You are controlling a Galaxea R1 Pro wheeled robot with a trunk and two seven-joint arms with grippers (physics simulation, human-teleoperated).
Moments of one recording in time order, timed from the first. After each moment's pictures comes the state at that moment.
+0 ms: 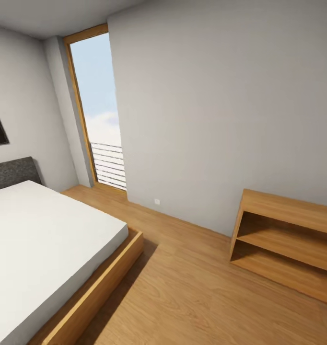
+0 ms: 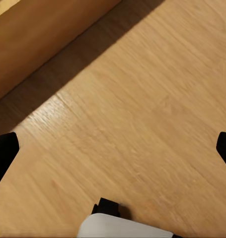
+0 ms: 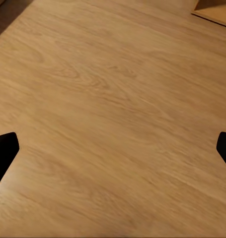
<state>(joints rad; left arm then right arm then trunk) -0.09 0.04 0.10 -0.24 0.23 -0.36 0.00 -0.15 0.01 -0.08 -0.23 0.08 -0.51 -0.02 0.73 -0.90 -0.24</state>
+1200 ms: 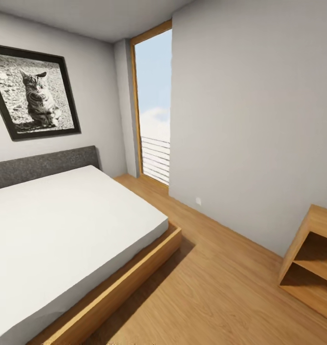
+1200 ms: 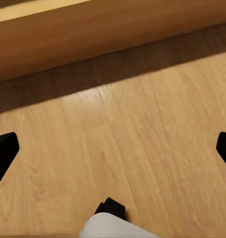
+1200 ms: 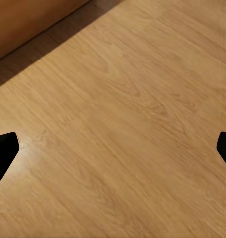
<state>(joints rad) -0.09 0.07 0.19 -0.24 0.33 -0.36 0.00 -0.15 0.01 -0.08 -0.23 0.09 -0.55 -0.02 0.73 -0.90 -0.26</state>
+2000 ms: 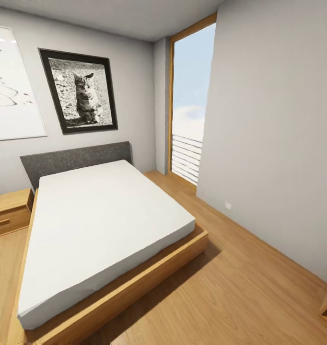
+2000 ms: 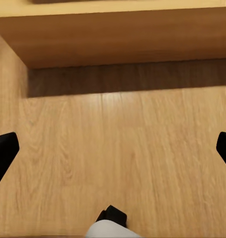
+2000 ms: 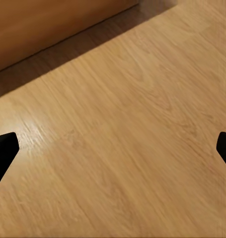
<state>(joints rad) -0.09 0.07 0.19 -0.24 0.35 -0.42 0.00 -0.15 0.01 -0.08 -0.23 0.09 -0.55 -0.05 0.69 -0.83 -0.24</state>
